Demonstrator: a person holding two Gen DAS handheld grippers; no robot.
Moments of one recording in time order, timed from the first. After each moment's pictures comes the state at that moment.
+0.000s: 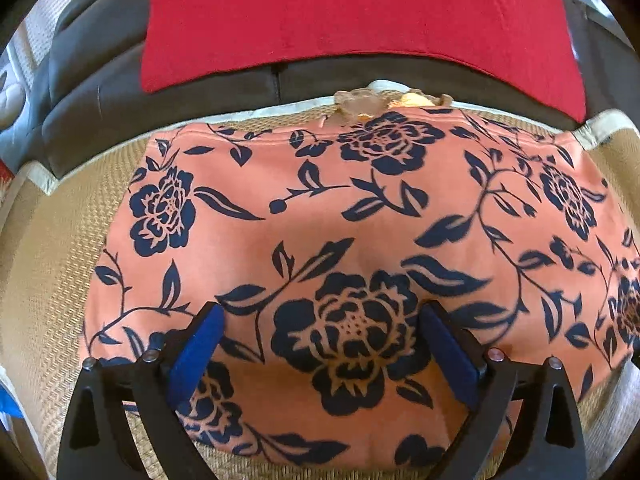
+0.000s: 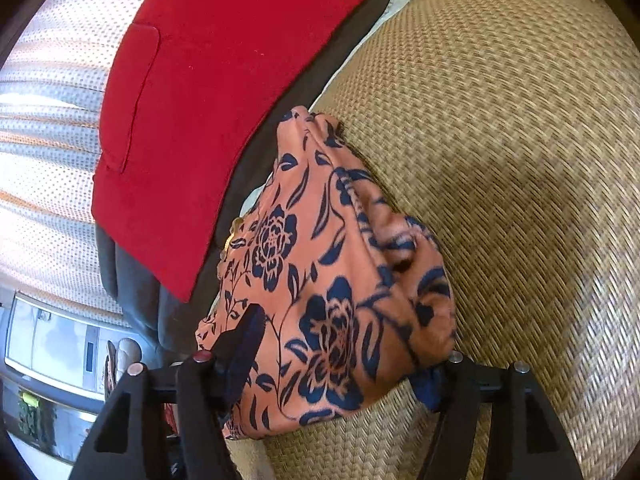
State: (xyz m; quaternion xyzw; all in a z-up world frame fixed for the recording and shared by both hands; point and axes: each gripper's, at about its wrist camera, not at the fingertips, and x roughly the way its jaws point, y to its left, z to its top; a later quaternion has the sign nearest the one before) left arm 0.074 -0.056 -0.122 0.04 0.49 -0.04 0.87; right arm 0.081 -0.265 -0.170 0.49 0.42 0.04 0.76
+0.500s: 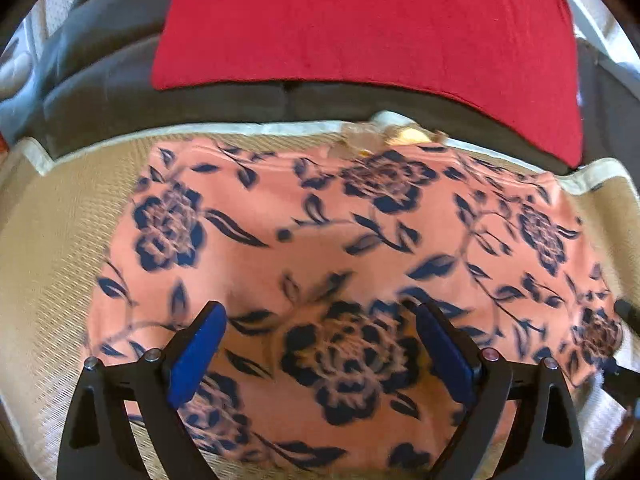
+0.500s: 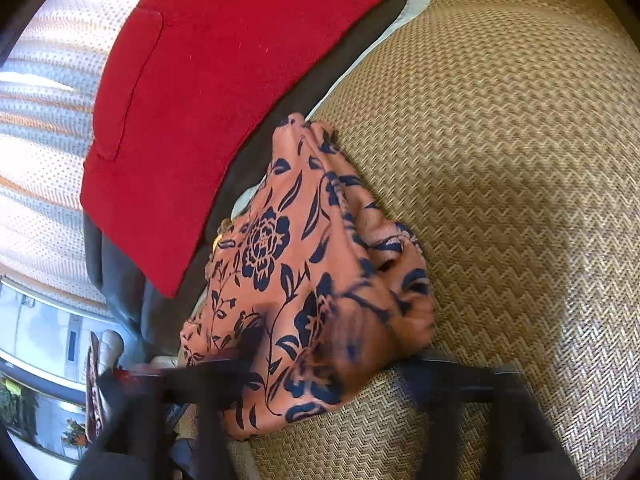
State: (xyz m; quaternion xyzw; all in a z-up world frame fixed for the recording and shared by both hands) left arm 0.080 -0.044 -0.101 -0.01 0.49 -0.06 0.87; right arm 0.096 -0.265 -0.166 0.47 0.42 0.04 0.78
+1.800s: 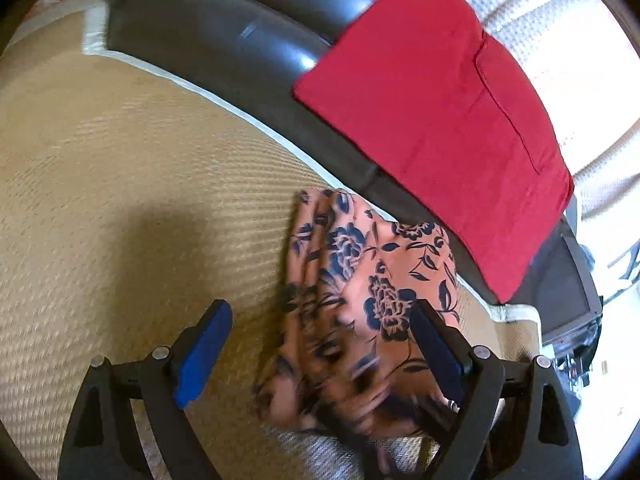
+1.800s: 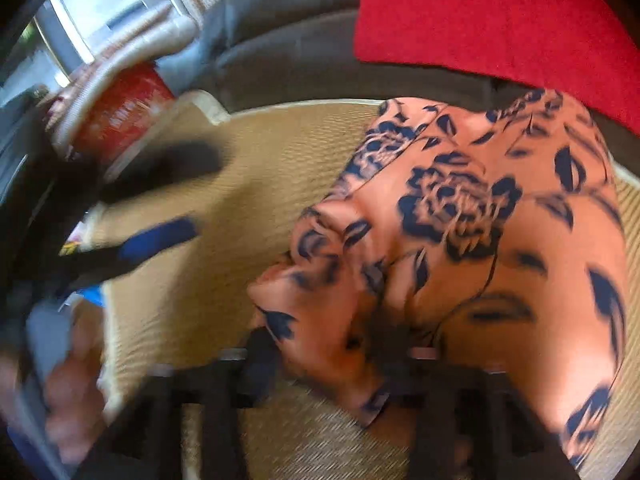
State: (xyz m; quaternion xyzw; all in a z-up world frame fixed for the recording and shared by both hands) left arm 0.056 0.192 -0.076 -0.30 0.44 -0.09 0.84; right arm 0.123 0.107 -0.117 0.04 0.49 0.34 0.80
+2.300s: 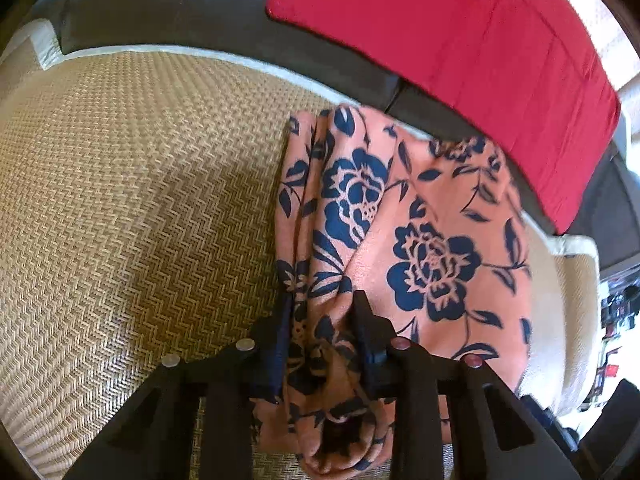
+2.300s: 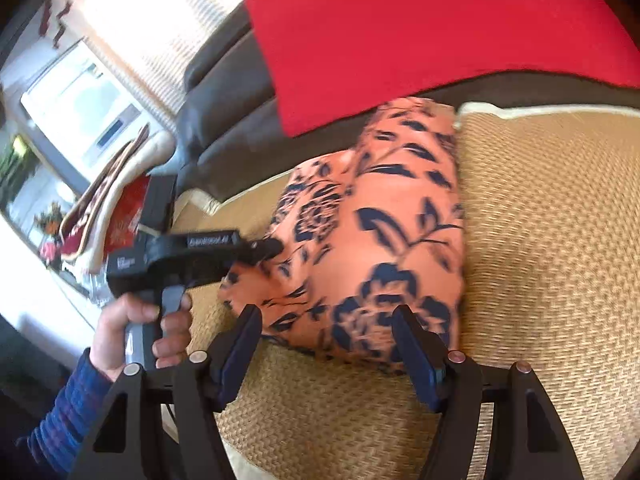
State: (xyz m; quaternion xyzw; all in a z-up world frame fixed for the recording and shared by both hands) left arm 0.117 0.128 -0.121 -0.17 0.56 -0.08 0.80; right arm 0.077 -0.047 -0.100 0.21 0.45 0.27 0.83
